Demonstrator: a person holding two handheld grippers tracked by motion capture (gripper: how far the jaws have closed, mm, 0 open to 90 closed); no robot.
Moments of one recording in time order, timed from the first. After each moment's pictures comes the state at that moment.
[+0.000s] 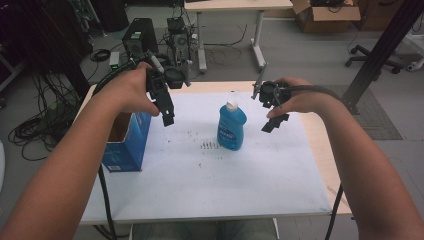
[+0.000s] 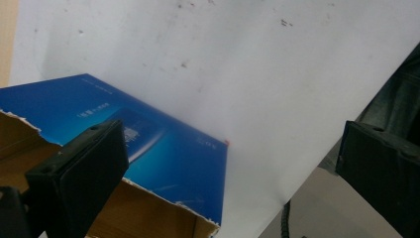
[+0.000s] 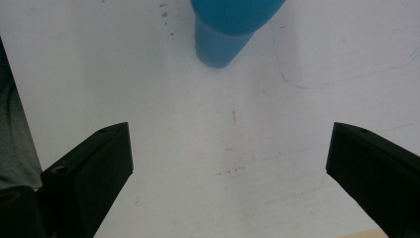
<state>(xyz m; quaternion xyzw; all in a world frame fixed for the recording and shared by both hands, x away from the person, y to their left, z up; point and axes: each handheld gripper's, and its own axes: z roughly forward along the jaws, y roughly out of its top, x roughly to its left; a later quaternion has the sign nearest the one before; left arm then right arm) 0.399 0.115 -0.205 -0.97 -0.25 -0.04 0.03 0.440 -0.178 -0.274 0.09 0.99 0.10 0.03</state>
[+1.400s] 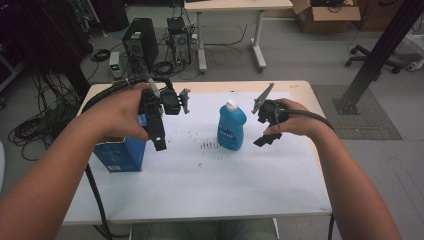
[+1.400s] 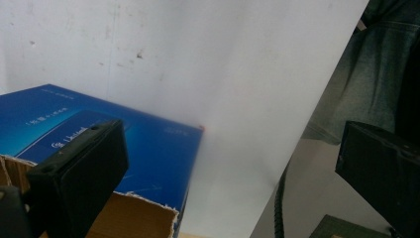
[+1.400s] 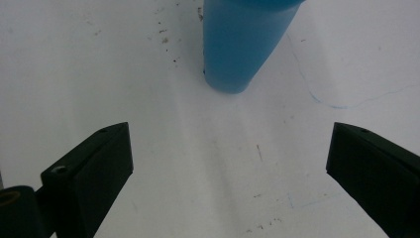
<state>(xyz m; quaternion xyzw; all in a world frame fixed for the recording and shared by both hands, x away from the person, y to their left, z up) 0.346 0.116 -0.215 -0.99 -0.16 -0.03 0.04 0.428 -0.188 -0.336 0.13 0.97 0.20 0.03</state>
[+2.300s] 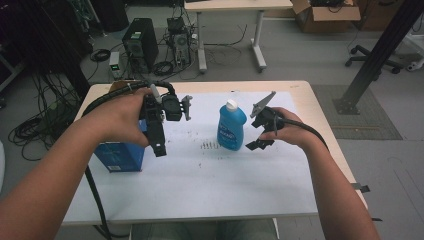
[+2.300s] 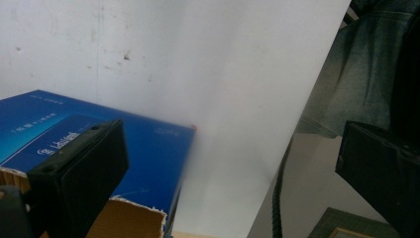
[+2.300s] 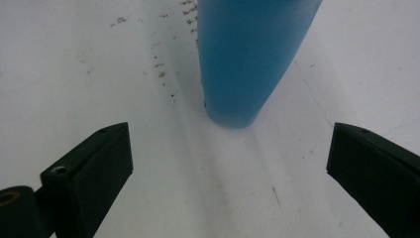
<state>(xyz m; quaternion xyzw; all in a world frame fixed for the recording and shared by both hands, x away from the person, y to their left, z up) 0.335 0.111 -0.219 -0.99 -0.14 -0.02 0.04 0.429 -0.187 -0.370 0.16 0.95 0.28 0.03</state>
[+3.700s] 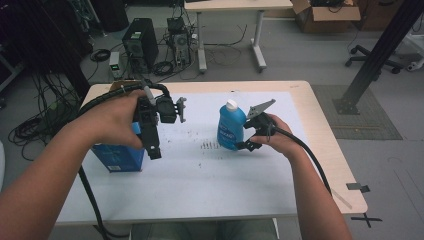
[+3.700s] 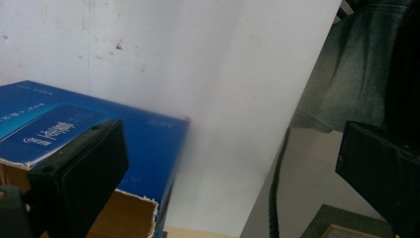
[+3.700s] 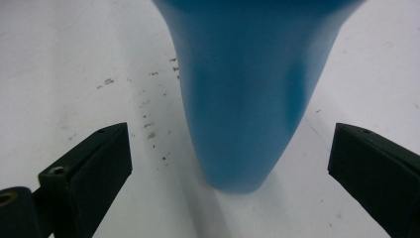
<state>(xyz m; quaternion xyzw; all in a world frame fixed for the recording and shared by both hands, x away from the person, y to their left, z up) 0.331 0.122 -0.220 -0.99 -0.14 -0.02 0.04 0.430 -0.175 -0.404 0.19 0.90 0.39 0.04</state>
